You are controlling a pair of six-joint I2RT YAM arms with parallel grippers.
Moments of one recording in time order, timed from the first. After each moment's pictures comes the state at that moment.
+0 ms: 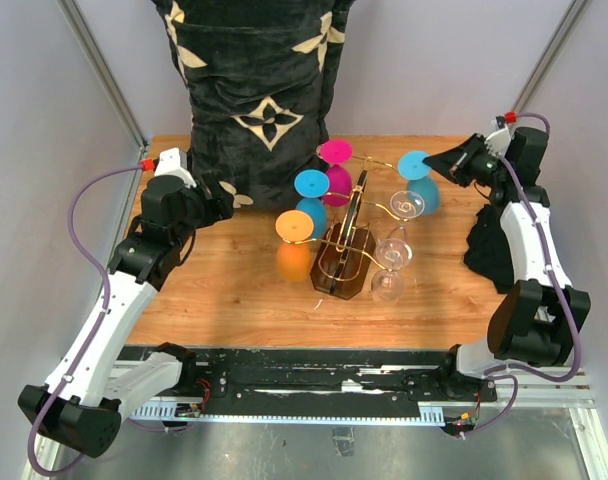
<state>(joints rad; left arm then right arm) -0.31 0.96 1.05 -0.45 -0.21 -0.45 -0.21 1.47 1.28 -0.19 -0.82 0.75</state>
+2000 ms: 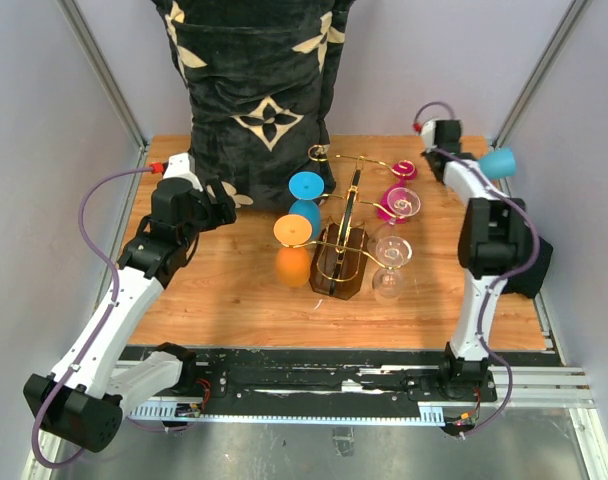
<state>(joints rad) -0.31 0.99 1.00 -0.42 -0.23 -0.41 -0.02 2.09 1.72 -0.32 0.24 -0.50</state>
